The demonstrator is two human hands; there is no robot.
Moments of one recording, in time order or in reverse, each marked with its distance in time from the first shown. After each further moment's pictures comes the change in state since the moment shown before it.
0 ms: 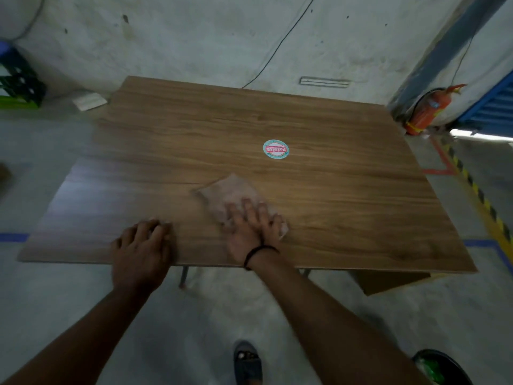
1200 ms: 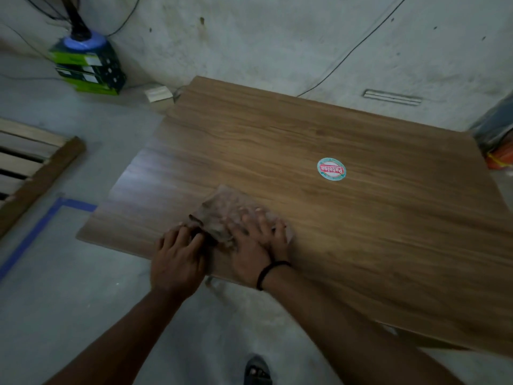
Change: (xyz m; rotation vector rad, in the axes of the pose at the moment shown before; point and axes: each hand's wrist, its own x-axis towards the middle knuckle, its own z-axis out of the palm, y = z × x) left_hand -0.001 -0.004 0.009 0.024 -0.004 -0.022; right_hand 0.023 -0.048 0.008 -0.100 0.009 -0.434
